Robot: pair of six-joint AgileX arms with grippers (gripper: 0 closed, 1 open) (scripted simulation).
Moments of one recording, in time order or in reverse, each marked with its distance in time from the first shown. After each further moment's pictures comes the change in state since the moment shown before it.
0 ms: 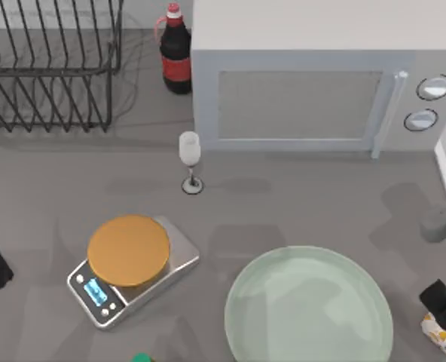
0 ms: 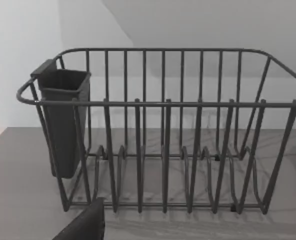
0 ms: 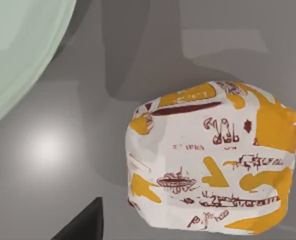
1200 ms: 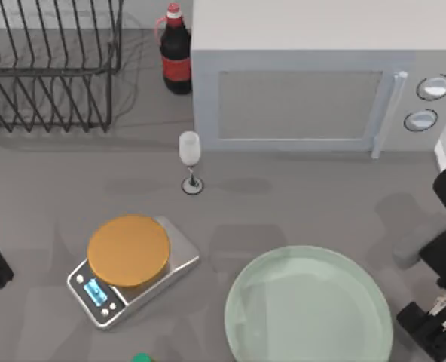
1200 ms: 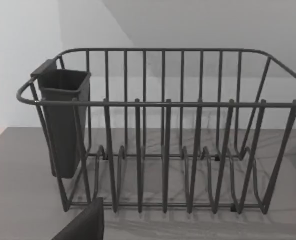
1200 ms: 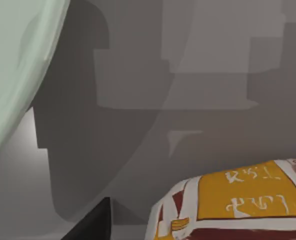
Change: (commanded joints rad) left arm 0.000 0.000 0.000 0.000 0.000 0.000; right arm 0.022 0.277 -0.133 0.324 0.002 -0.014
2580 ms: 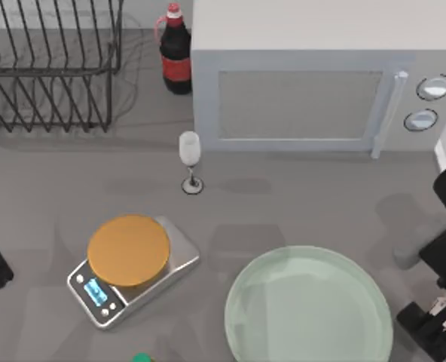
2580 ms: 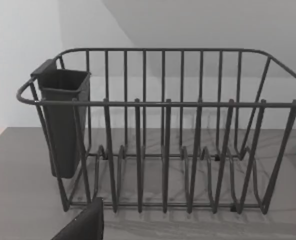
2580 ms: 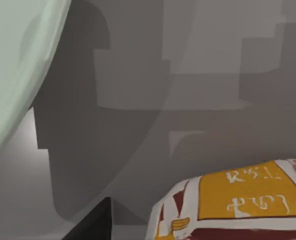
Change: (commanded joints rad) left arm 0.000 0.000 0.000 0.000 0.000 0.000; right arm 0.000 0.001 -0.001 0.001 0.000 0.000
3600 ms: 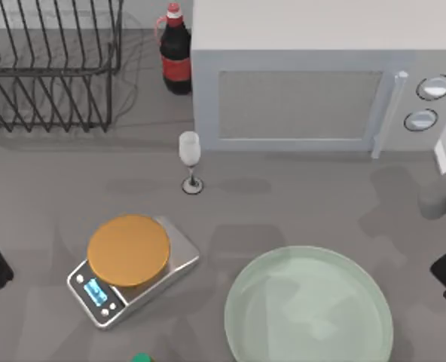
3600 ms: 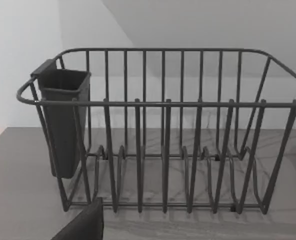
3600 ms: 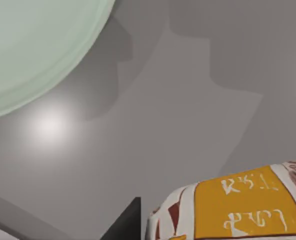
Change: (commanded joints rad) left arm 0.000 0.000 0.000 0.000 0.000 0.000; right arm -0.008 -0.247 0.320 -0.534 -0.013 -0.009
